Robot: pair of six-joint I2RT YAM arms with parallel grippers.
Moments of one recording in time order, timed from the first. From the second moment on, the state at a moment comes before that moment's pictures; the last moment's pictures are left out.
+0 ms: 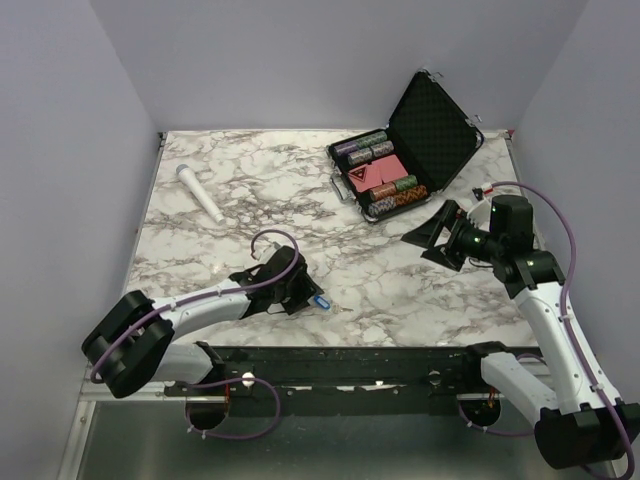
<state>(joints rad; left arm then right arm) -0.79 1.27 0.54 -0.18 -0.03 -1.38 0.12 0.89 0.88 -0.63 -0.58 0.74</state>
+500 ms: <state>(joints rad) -0.80 1.35 0.54 -0.12 -0.03 -1.38 0.12 0.91 0.88 -0.64 -0.58 0.72</state>
